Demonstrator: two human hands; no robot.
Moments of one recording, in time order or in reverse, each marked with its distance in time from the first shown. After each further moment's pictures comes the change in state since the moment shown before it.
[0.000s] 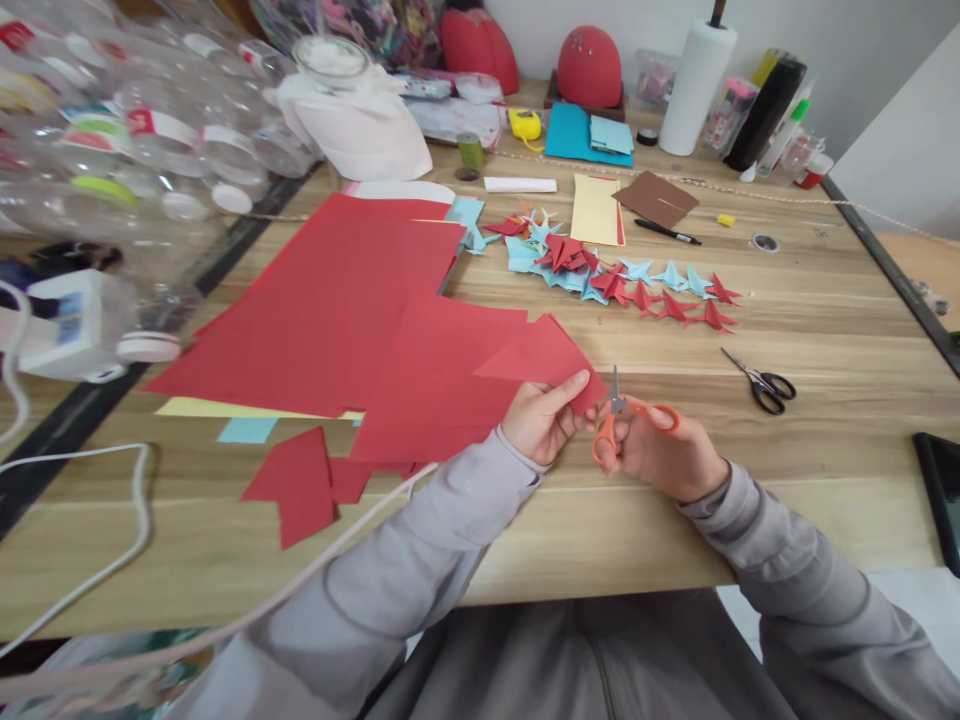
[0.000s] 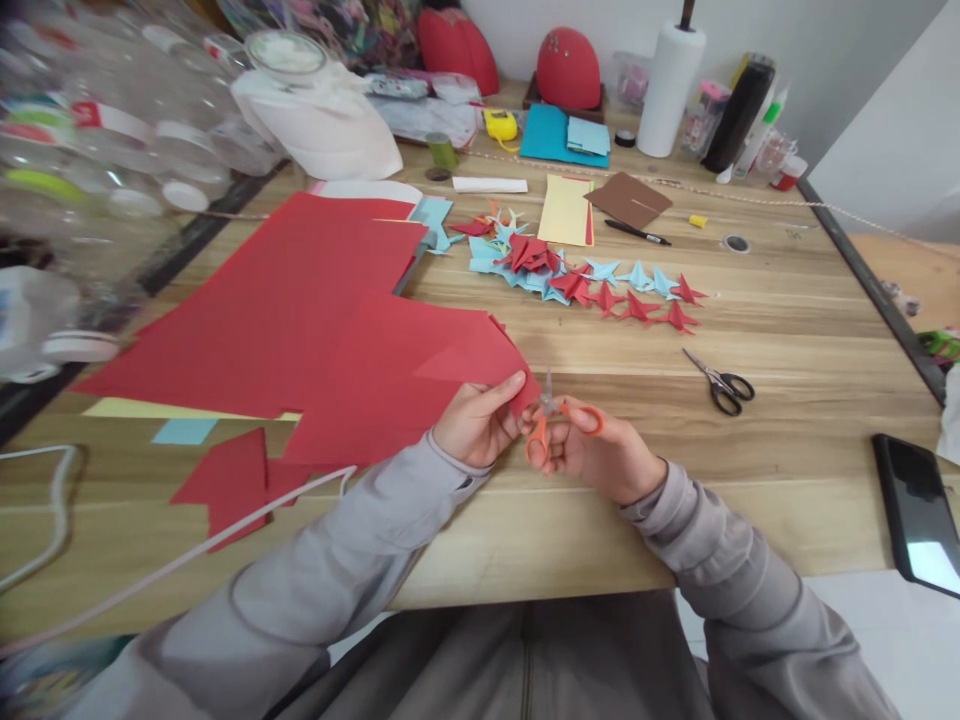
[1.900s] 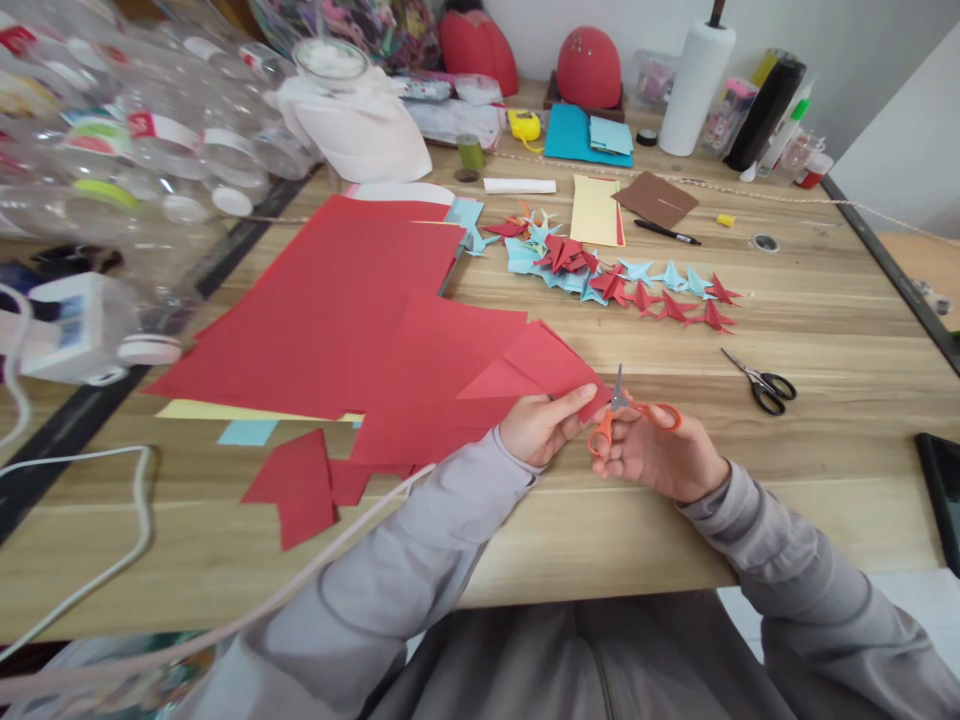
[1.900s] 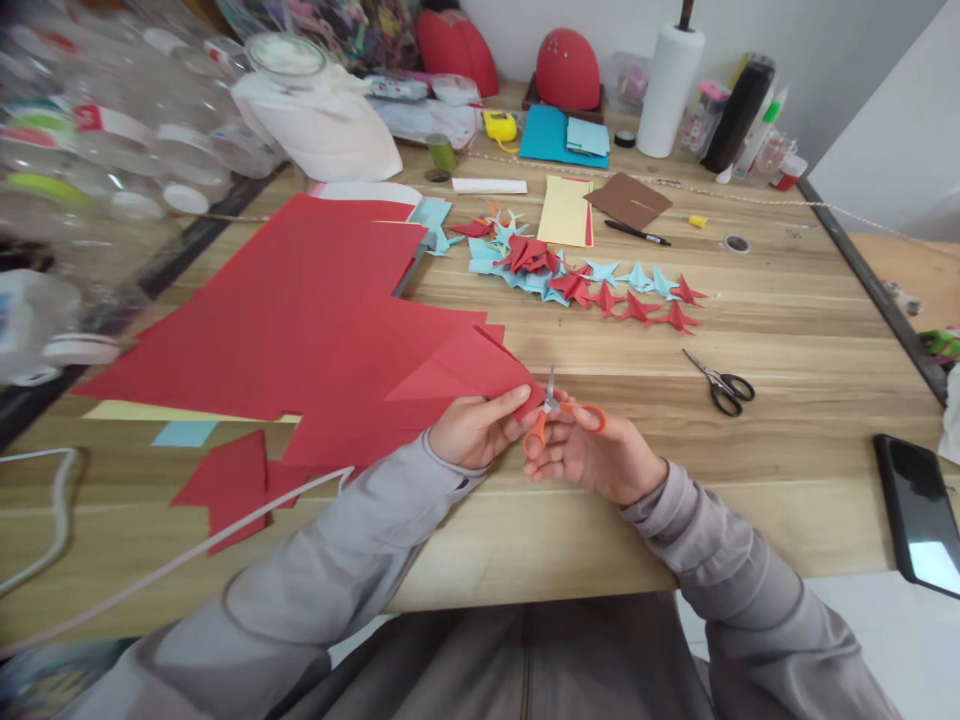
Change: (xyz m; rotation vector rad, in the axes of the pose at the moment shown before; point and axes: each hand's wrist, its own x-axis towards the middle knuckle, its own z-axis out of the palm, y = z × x) left_hand -0.001 0.001 -0.008 0.008 -0.095 -0.077; right_hand -0.001 -0.001 -0.004 0.135 -0.043 0.063
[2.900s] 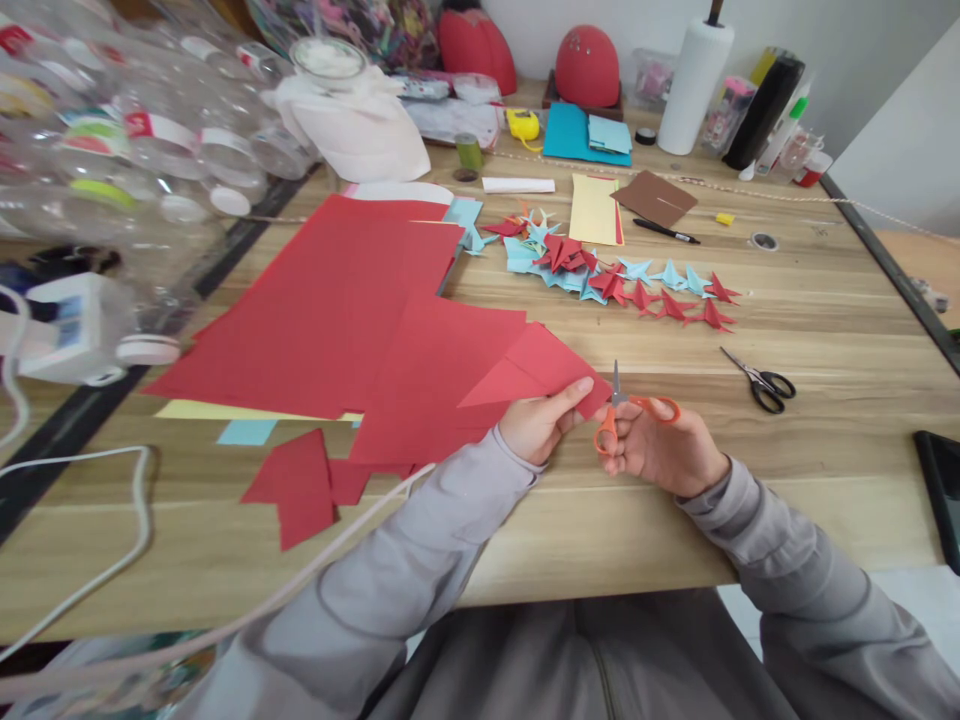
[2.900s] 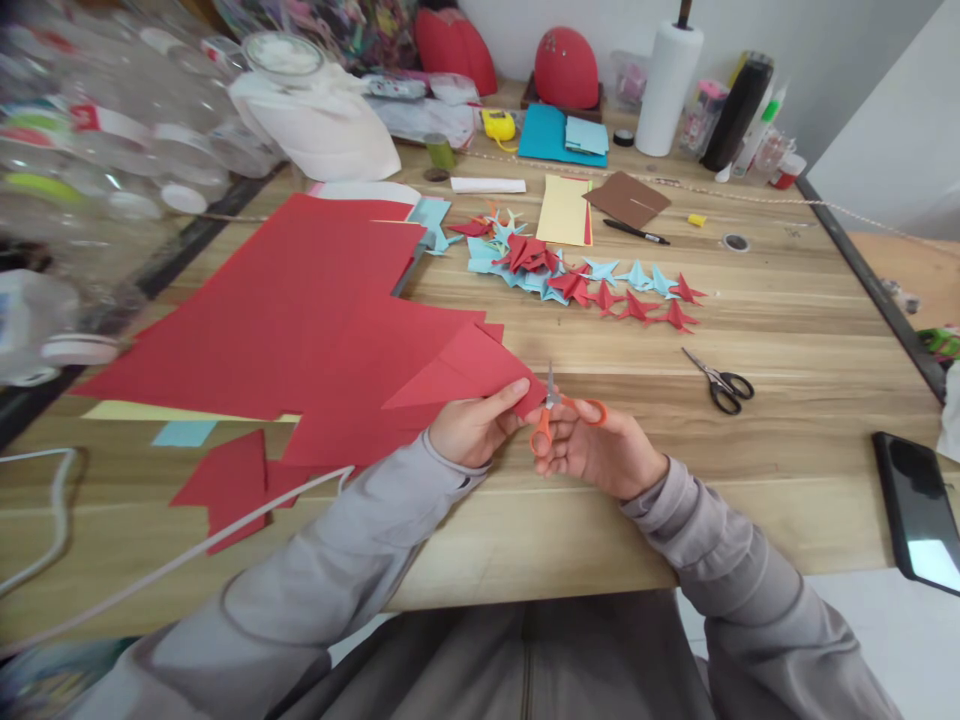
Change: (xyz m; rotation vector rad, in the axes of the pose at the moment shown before) left_hand 0.001 -0.004 0.003 0.080 0.126 0.123; right_hand 0.000 -0.002 -0.005 -0.012 0.034 0.014
